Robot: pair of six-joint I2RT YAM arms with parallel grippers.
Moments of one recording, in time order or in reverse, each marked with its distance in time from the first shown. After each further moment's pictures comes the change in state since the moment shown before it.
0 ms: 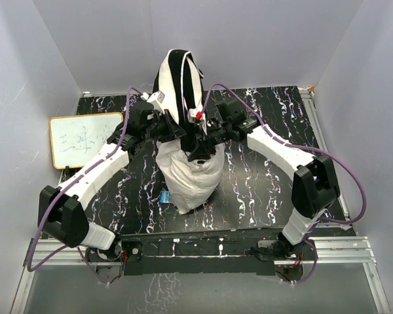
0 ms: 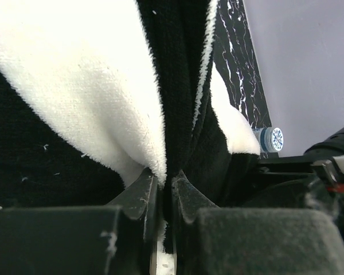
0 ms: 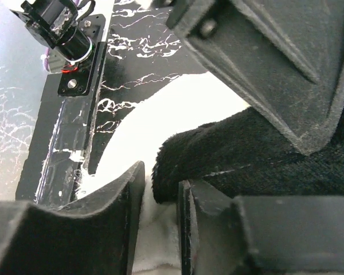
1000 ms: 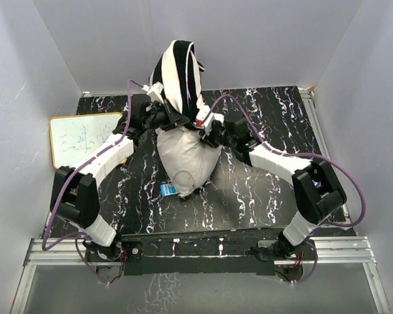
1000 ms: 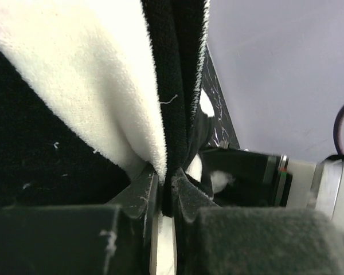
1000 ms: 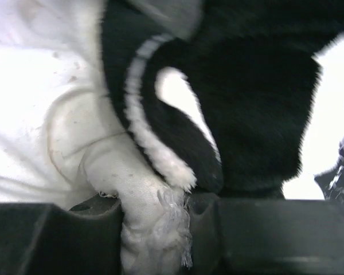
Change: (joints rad) left arm 0.090 0.159 0.031 0.254 0.185 -0.079; right arm 0.008 -0.077 -0.336 0.640 0.732 -0.076
